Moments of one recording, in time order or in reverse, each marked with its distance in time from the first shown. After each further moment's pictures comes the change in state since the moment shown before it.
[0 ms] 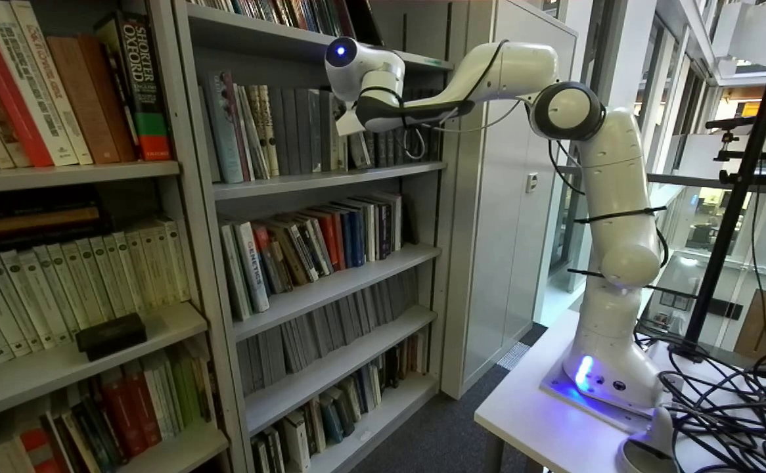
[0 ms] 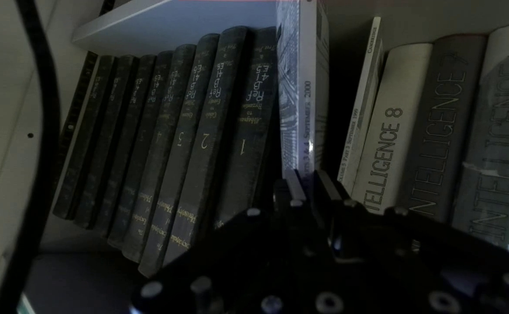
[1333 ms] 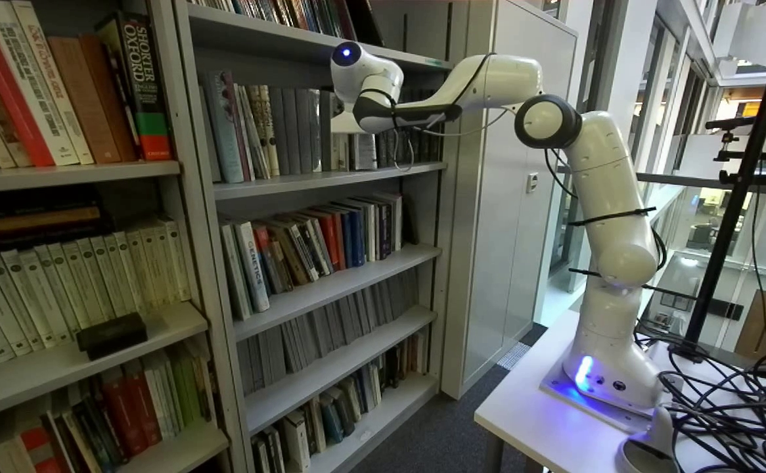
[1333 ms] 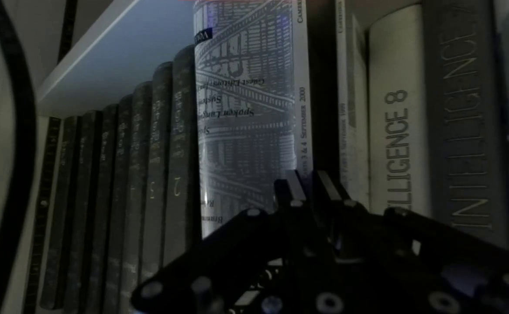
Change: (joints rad) arm -0.058 0.111 -0.051 0.143 0.135 0.120 0.112
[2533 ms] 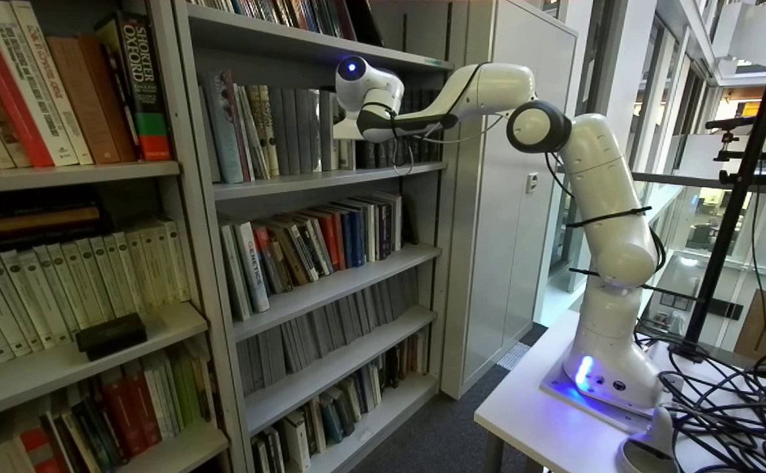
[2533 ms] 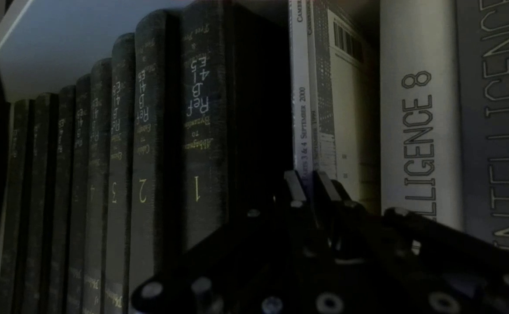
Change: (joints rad) arm -0.023 0.046 -0.060 0.011 -0.022 0.154 -0.007
